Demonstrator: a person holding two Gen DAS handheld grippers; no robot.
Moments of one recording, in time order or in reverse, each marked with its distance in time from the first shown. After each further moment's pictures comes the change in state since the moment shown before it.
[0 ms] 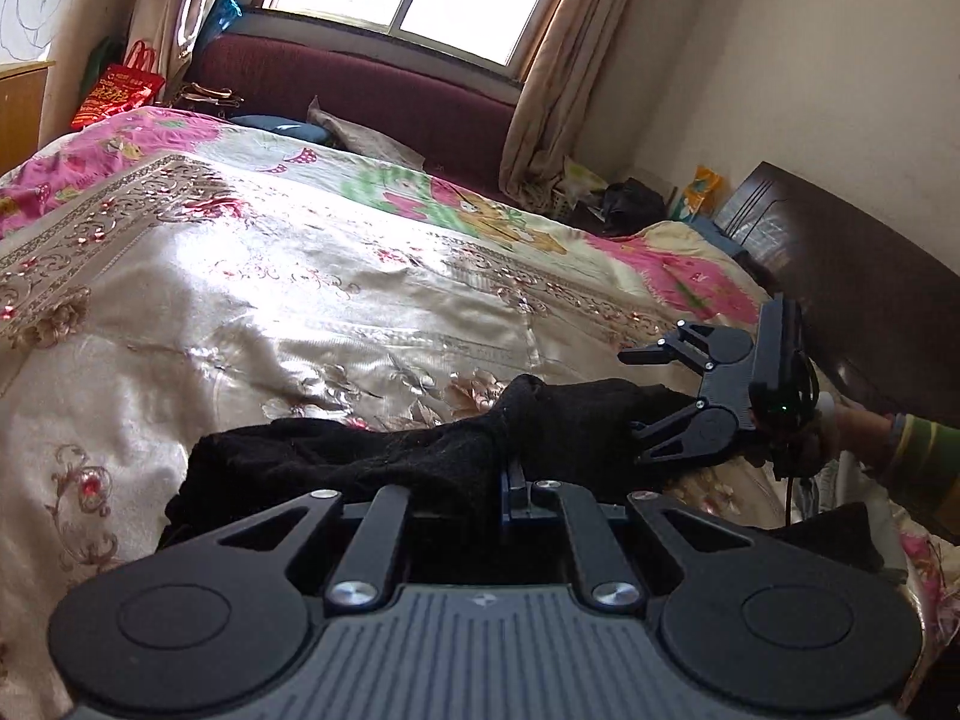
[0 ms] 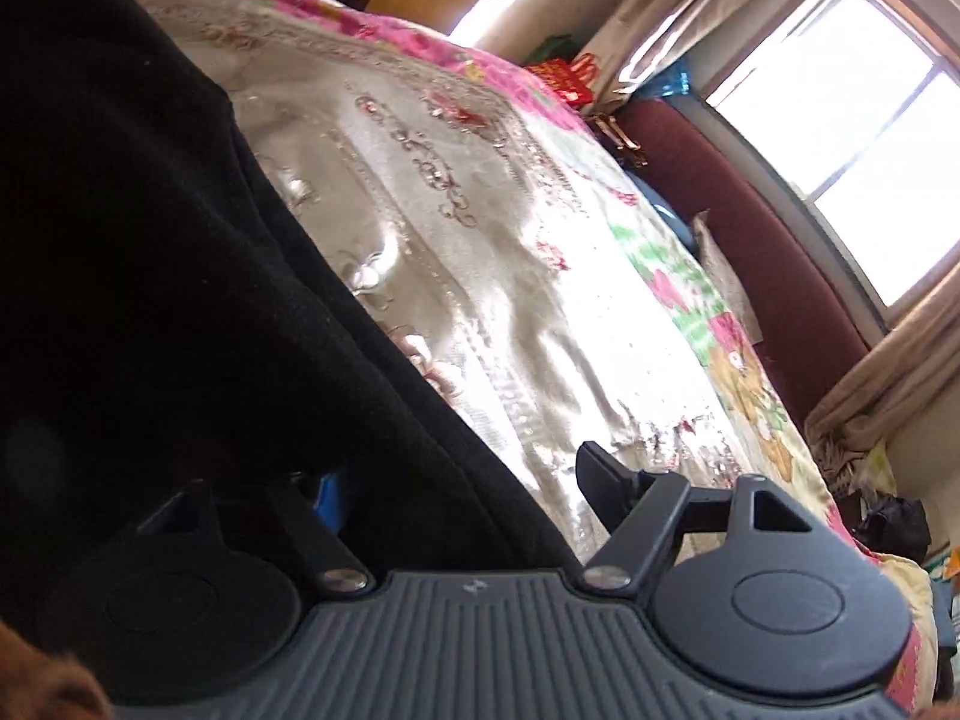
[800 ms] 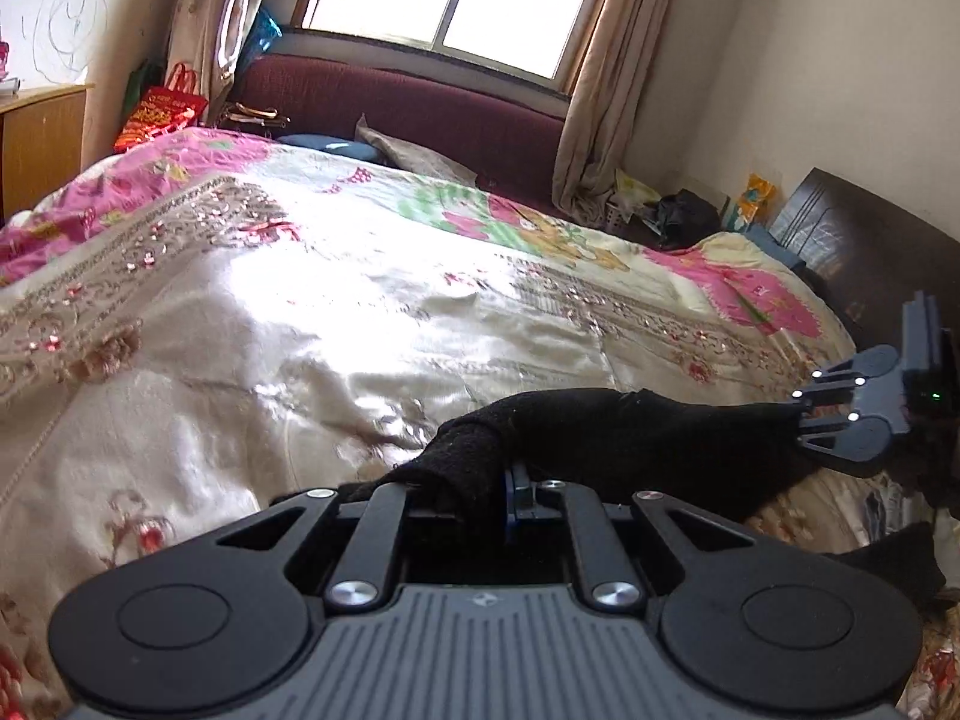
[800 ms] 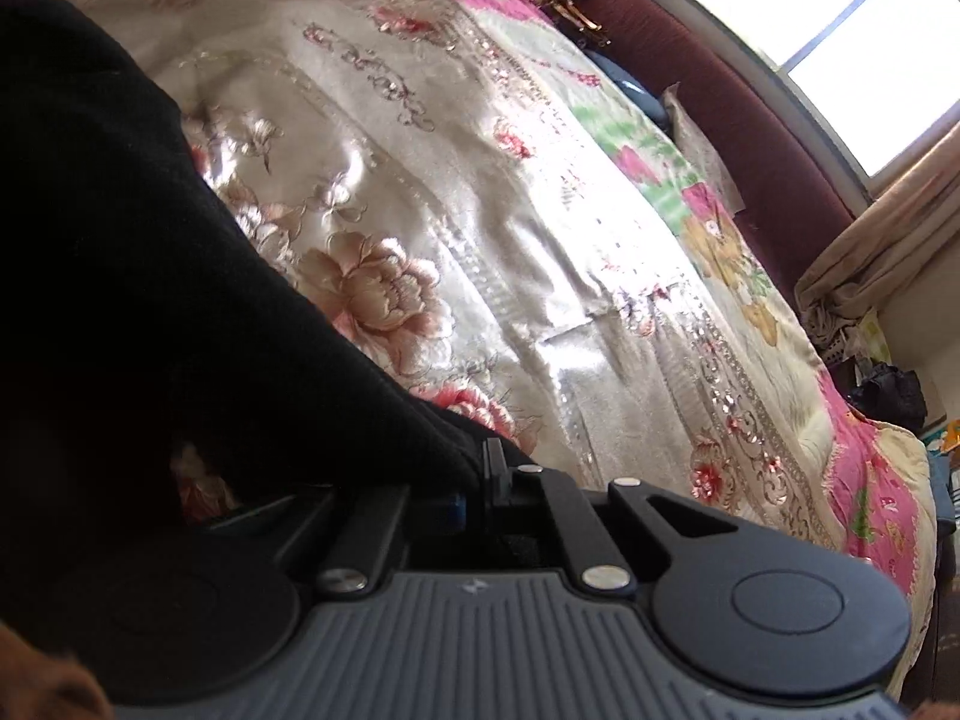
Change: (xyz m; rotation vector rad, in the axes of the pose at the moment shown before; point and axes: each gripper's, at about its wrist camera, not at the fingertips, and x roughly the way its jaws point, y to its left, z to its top) left arm 0.013 0.031 0.030 0.015 -0.062 0.130; right arm -0.046 -0.022 0.007 0.188 0.205 -0.054
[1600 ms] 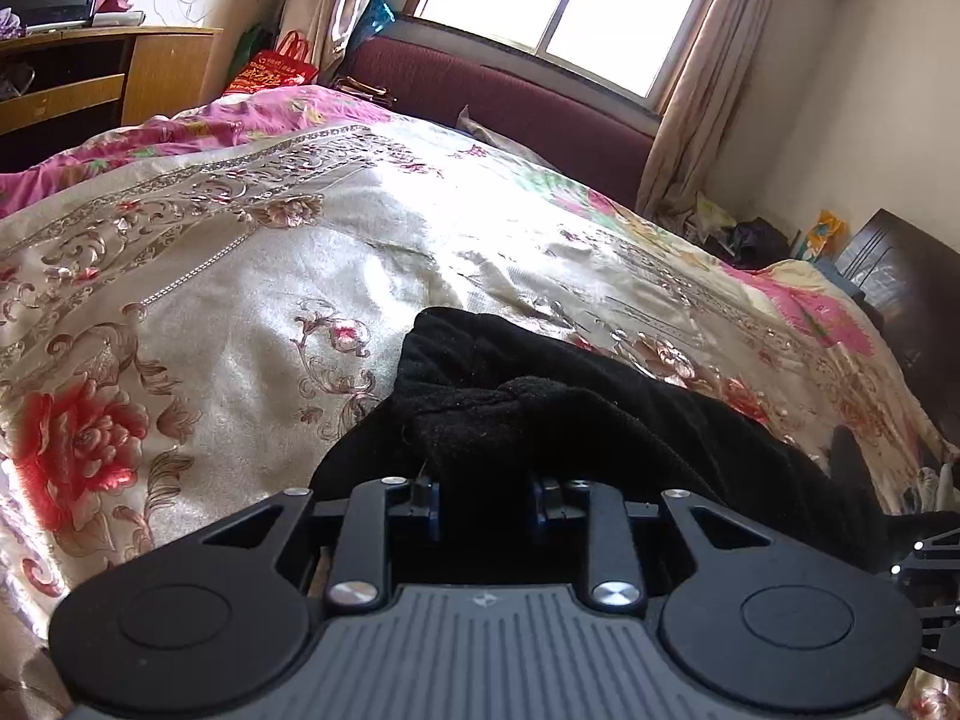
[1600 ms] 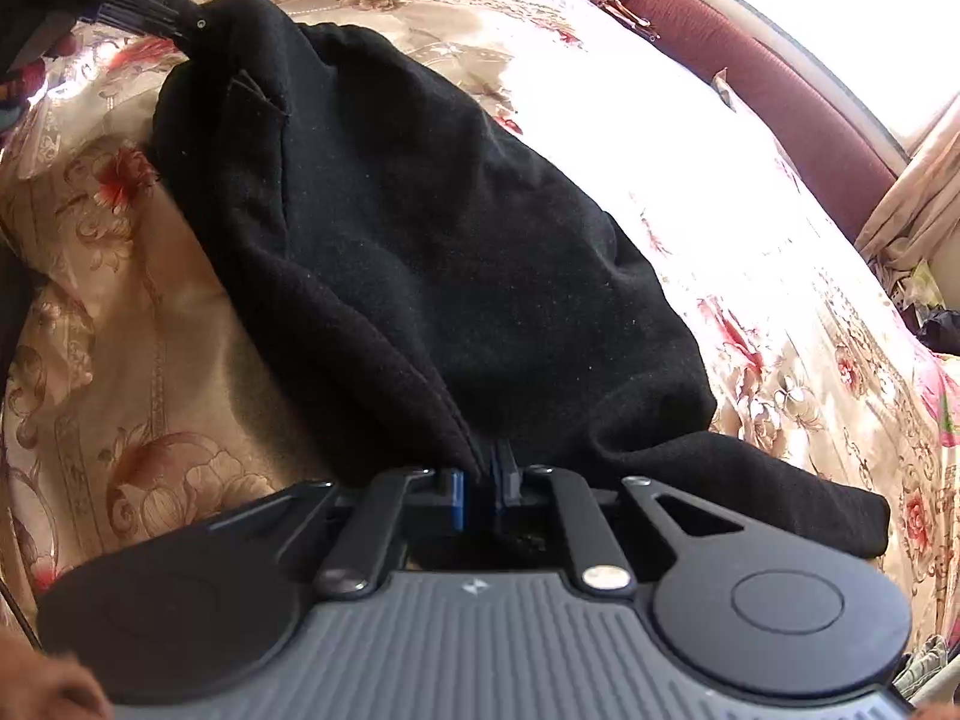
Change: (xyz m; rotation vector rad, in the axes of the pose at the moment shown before) left arm -0.073 0.068 -0.120 -0.127 -0.001 0.117; right arm -0.091 0.206 -0.062 0.062 0.017 0.137
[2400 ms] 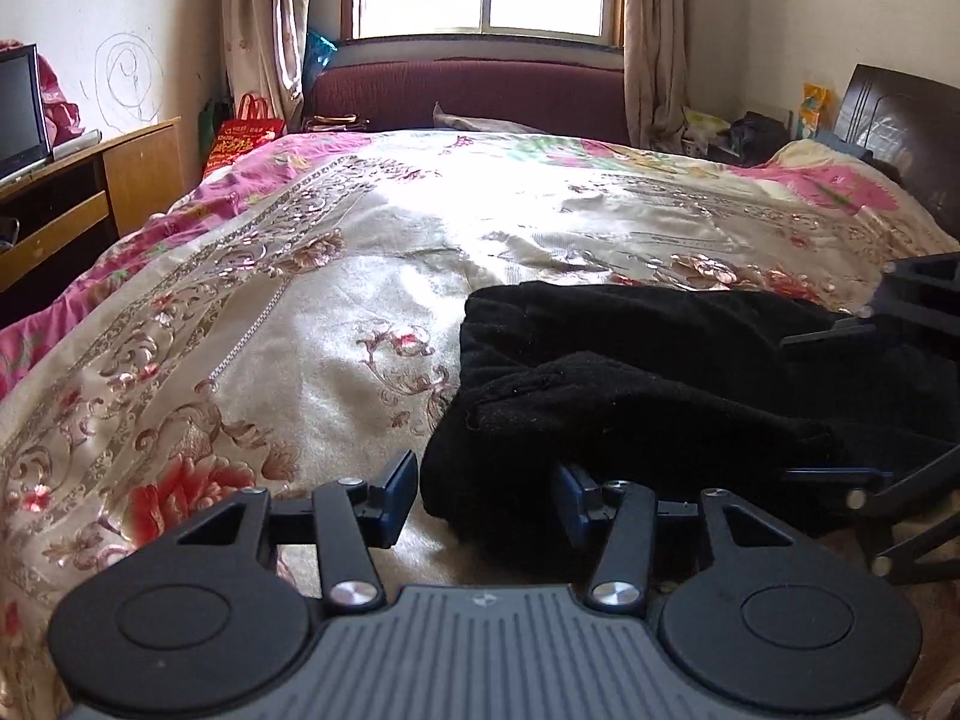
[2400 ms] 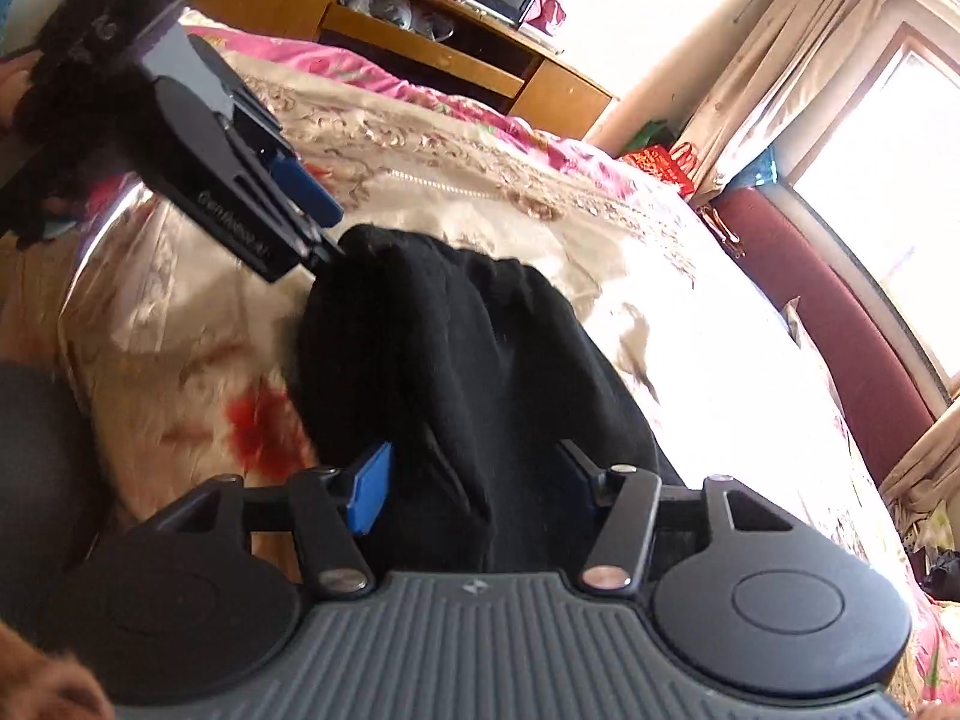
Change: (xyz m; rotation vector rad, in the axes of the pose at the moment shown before) left arm -0.013 0.001 -0.002 0.323 0.016 0.127; right arm -0.001 0.113 0.103 -0.271 -0.346 0.033
